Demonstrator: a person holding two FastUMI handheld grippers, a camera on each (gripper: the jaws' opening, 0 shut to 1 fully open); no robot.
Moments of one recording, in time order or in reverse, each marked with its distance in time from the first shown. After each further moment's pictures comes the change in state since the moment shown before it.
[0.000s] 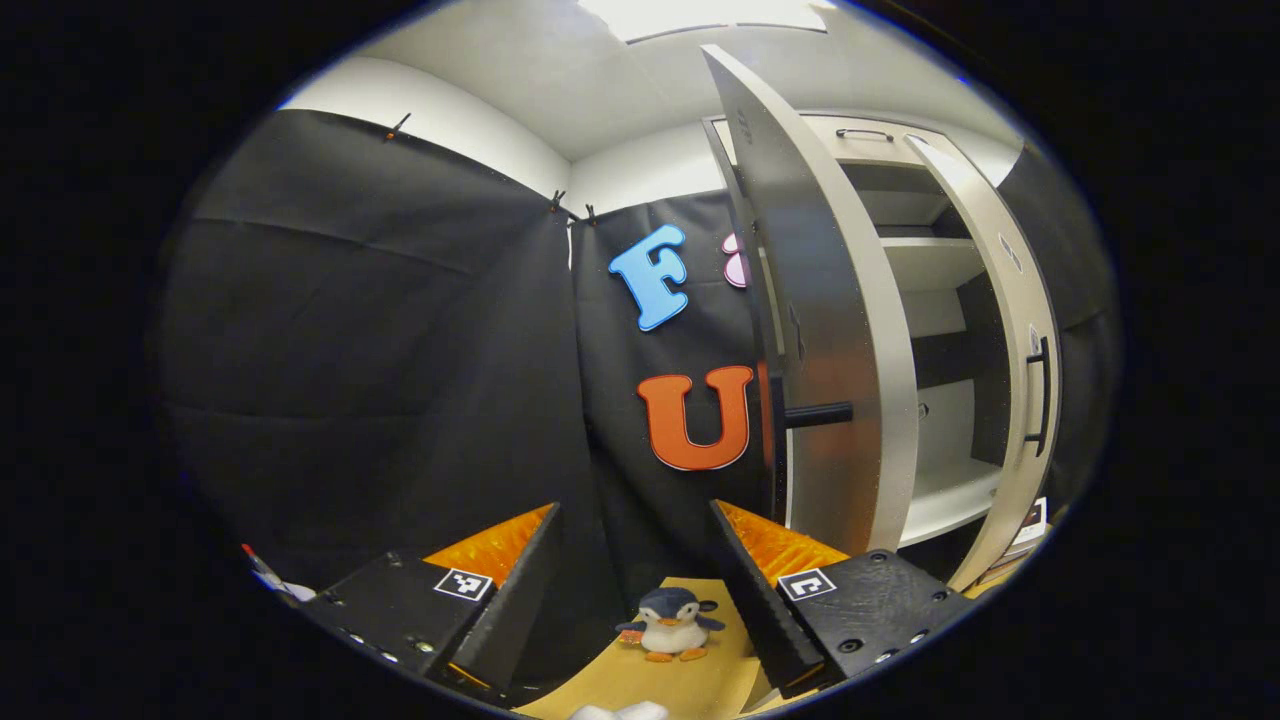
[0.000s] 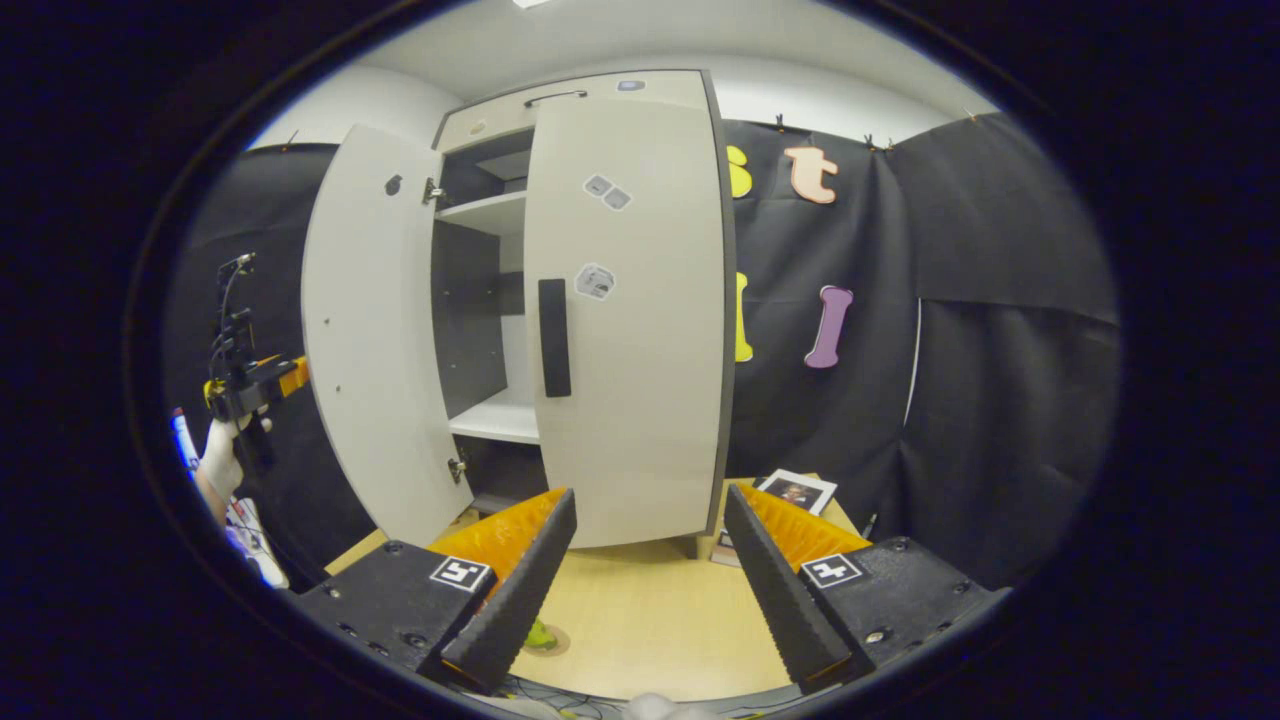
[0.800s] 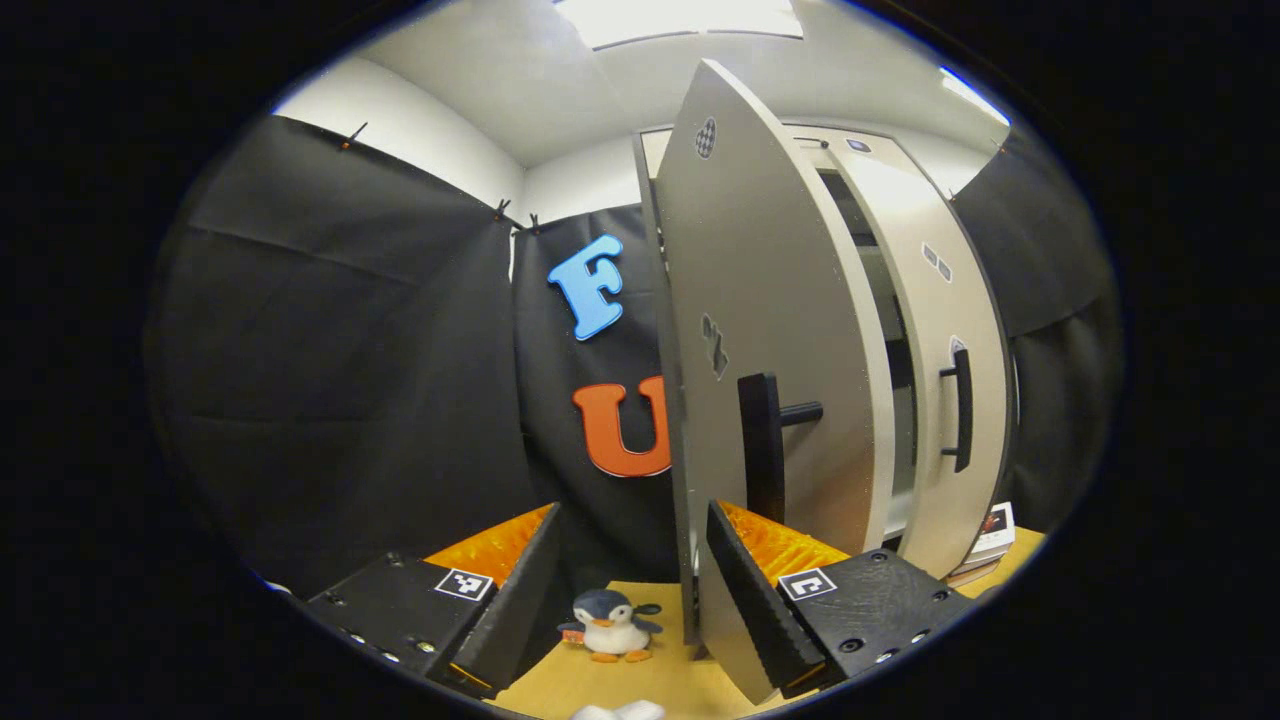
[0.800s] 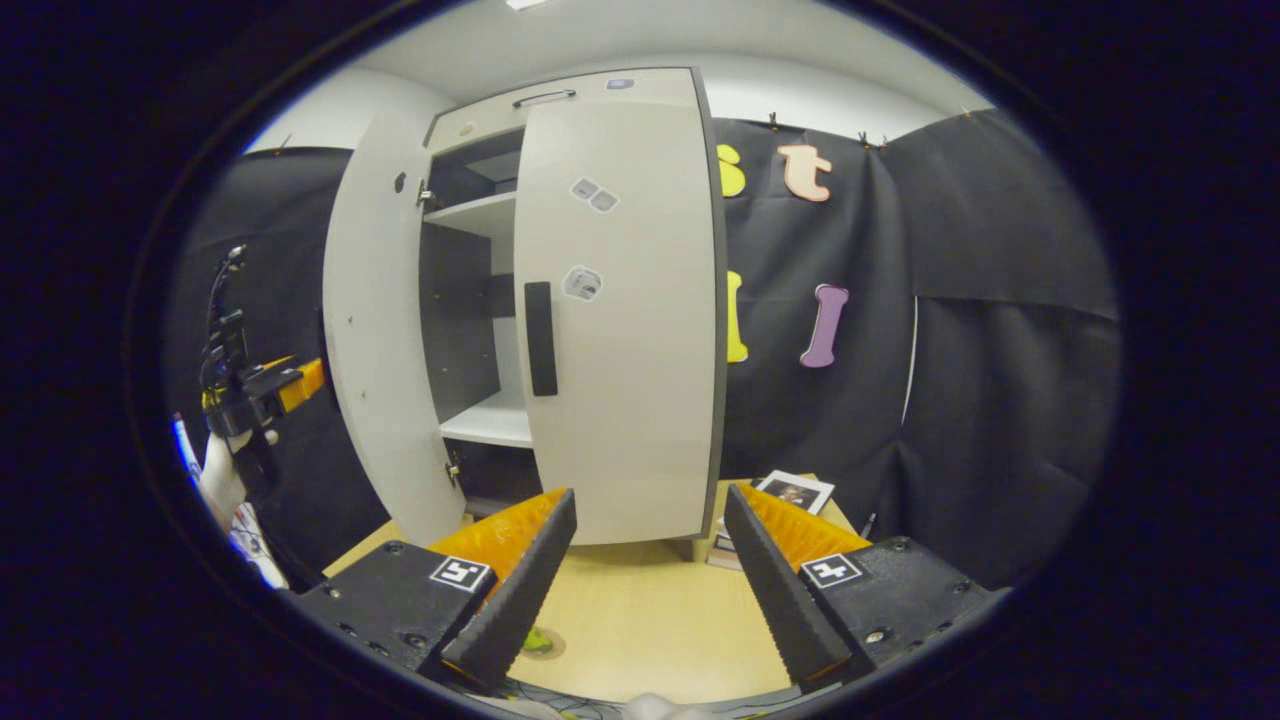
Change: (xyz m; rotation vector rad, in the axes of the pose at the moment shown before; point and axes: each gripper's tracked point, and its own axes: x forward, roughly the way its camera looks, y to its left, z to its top) left arm -0.021 -0.094 0.014 -0.019 -0.031 -0.195; right arm 0.006 -0.006 0.002 0.014 -0.003 -0.016
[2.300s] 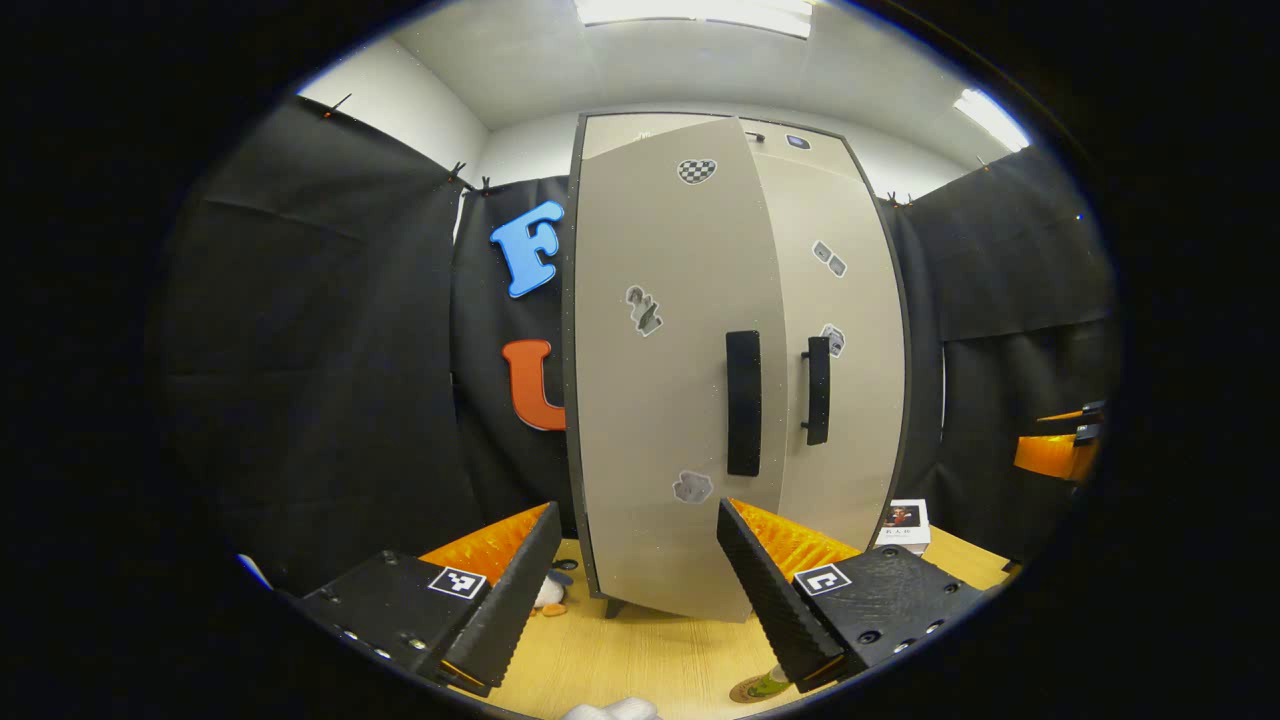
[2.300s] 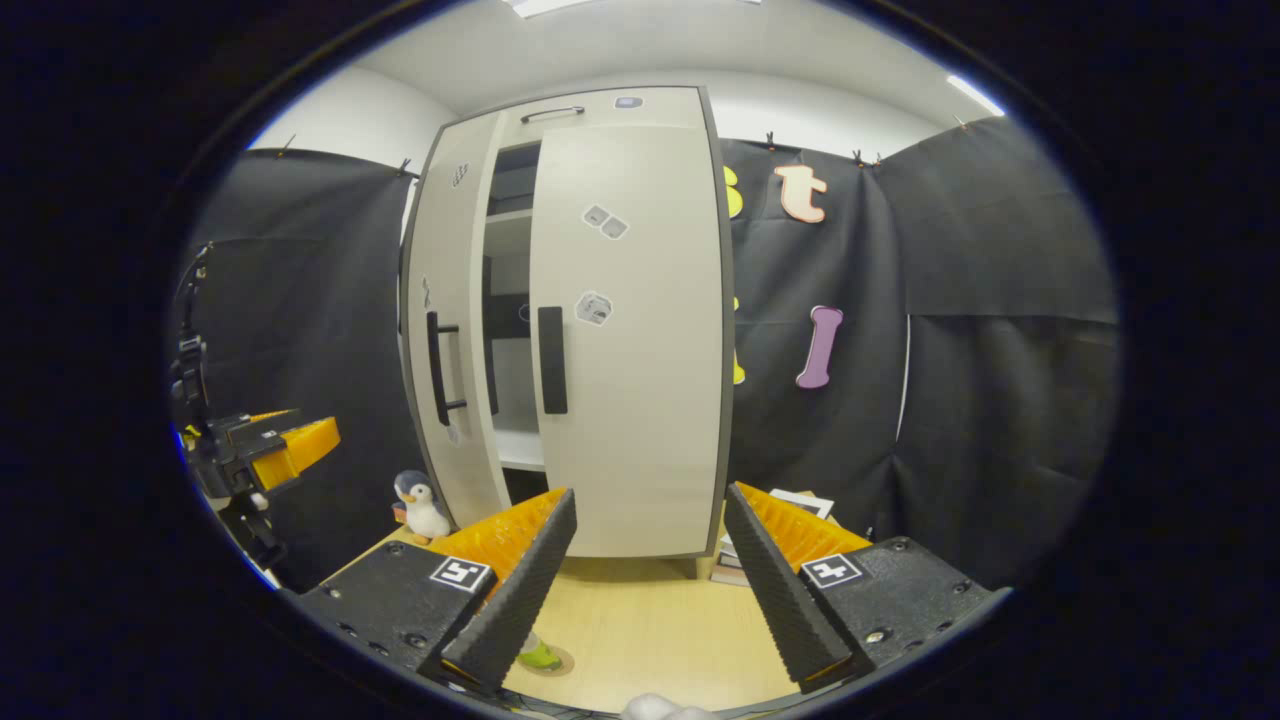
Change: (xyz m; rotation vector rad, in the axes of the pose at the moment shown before) left arm -0.086 -0.078 -0.022 -0.092 0.138 -0.134; right arm 0.004 0.021 0.011 -0.012 -0.079 -0.033
